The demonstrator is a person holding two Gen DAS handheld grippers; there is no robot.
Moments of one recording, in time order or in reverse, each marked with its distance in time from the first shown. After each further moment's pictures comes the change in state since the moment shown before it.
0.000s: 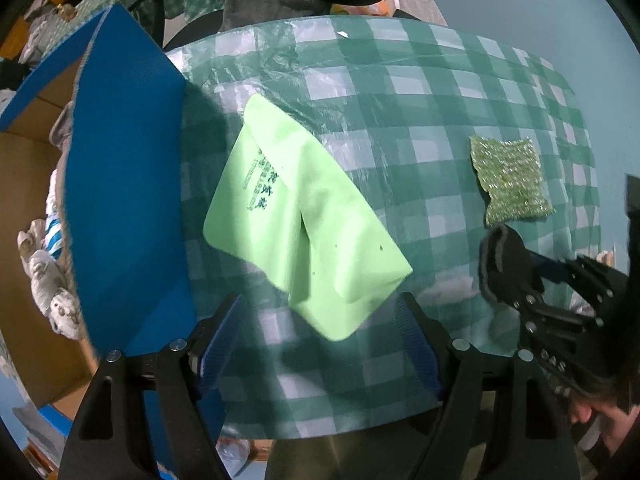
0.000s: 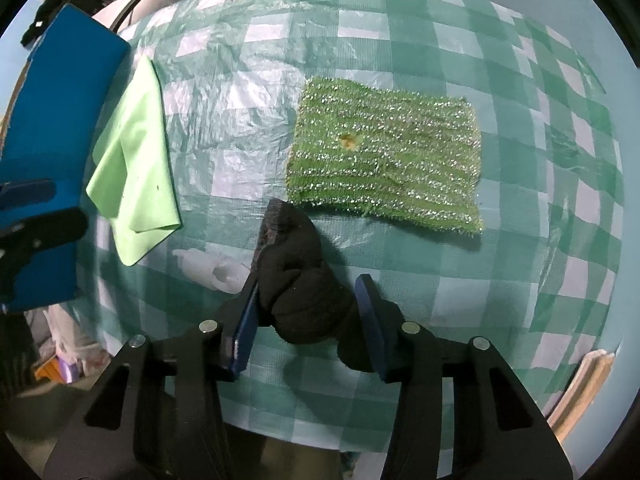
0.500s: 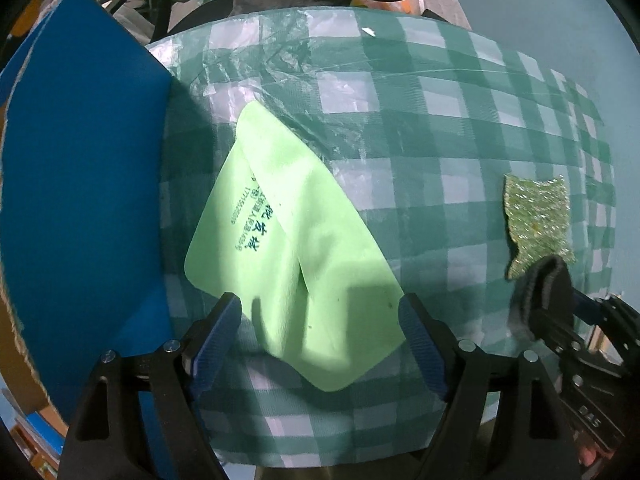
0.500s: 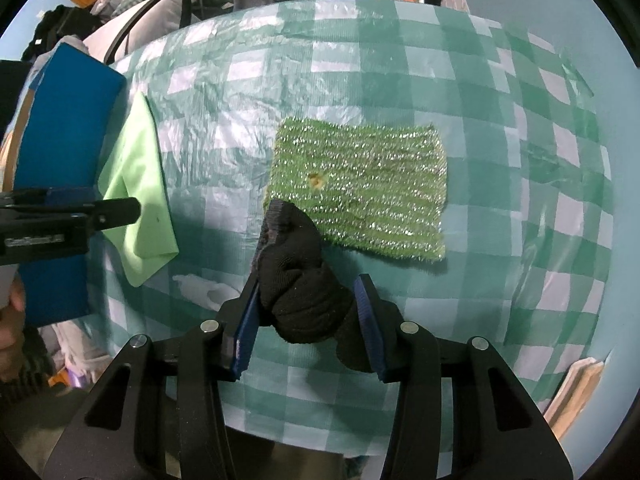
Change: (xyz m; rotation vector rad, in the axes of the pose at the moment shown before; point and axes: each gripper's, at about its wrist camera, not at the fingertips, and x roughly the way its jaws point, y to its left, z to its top) left arm 0.033 0.007 0.050 -0.073 0.025 0.015; right arm -0.021 -0.020 0.019 0.025 -0.034 0.017
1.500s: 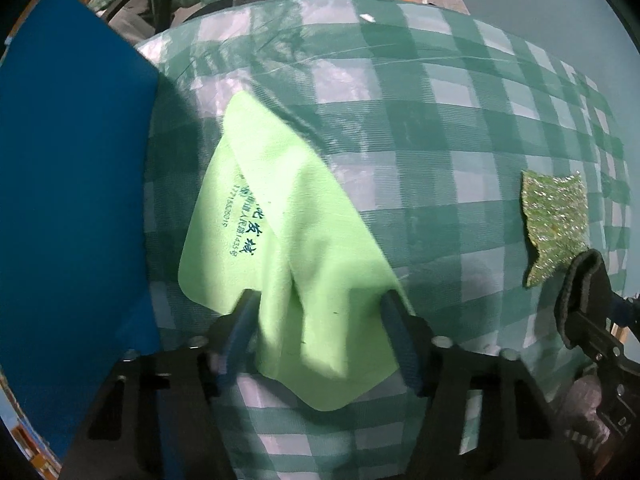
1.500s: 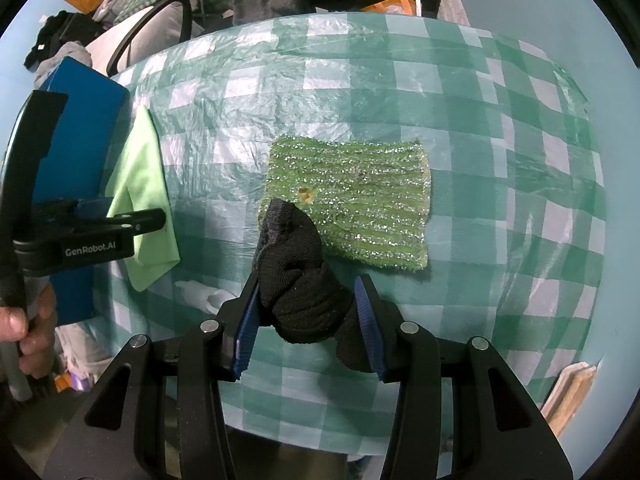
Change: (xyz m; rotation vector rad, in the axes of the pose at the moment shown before) left arm 0.017 -0.027 -0.020 0.015 -0.024 0.032; right arm -0.011 0.003 -0.002 0.005 -0.022 0.002
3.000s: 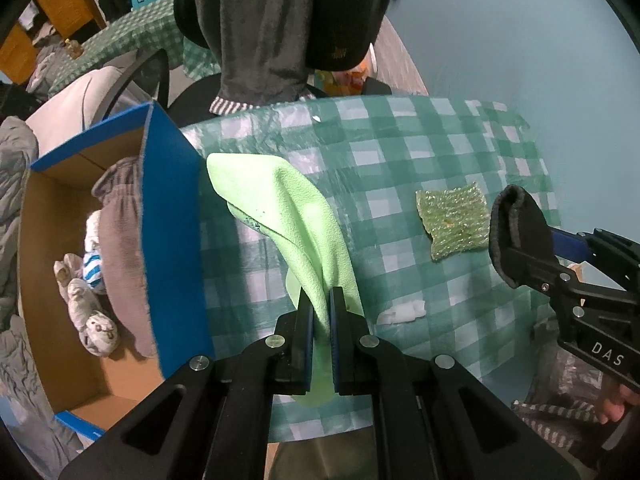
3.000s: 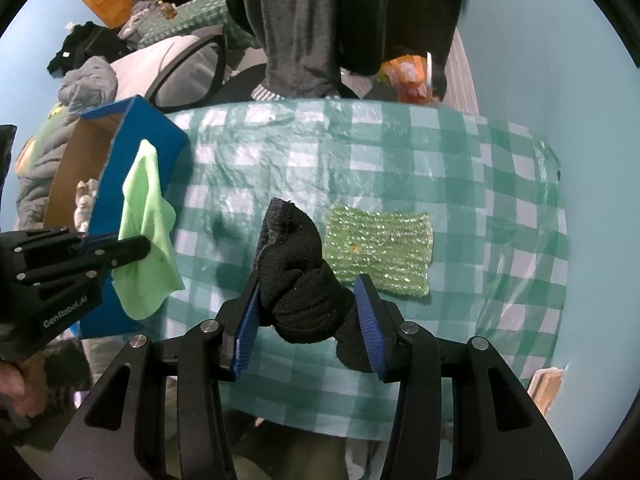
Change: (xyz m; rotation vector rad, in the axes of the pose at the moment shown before) left arm -0.126 0.010 -0.045 0.093 -0.203 -0.067; right arm -0.075 0.050 0.012 -0.071 -0.154 0.001
